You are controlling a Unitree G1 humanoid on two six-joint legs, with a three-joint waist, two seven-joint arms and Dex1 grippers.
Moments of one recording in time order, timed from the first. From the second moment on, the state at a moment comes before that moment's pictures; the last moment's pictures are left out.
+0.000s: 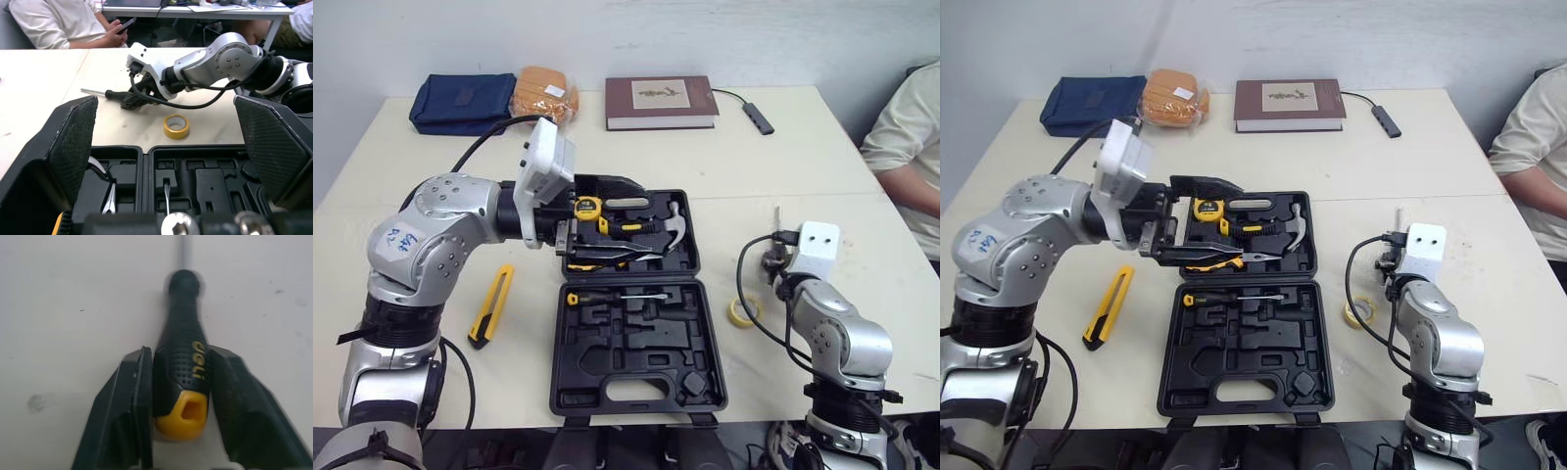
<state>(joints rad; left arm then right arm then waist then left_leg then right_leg) -0.77 0.68 -0.05 -0.26 -0.72 0.68 -1.02 -0.34 -0.24 -0.29 -0.30 0.27 0.98 -0.13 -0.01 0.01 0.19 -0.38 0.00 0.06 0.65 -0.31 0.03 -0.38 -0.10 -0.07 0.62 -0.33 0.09</state>
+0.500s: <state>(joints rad) -0.42 0.91 0.03 -0.35 -0.69 0.68 -1.15 -0.32 -0.67 -0.21 -0.45 0.58 0.91 0.65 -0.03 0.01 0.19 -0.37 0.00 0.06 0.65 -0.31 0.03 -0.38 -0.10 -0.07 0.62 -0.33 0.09</state>
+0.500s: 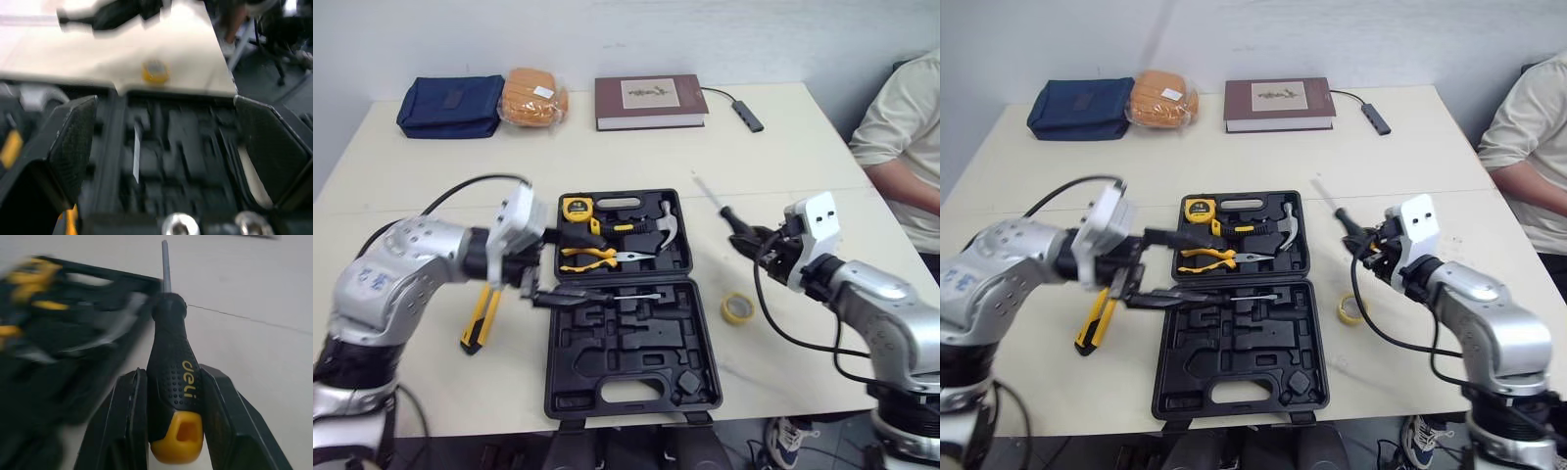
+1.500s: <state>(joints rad) -0.22 0.99 0.05 -0.42 -0.52 0.50 -1.17 -0.50 -0.85 0.34 -0.35 0.34 0.66 1.15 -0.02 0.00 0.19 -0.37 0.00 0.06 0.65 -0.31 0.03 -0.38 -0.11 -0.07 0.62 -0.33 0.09</state>
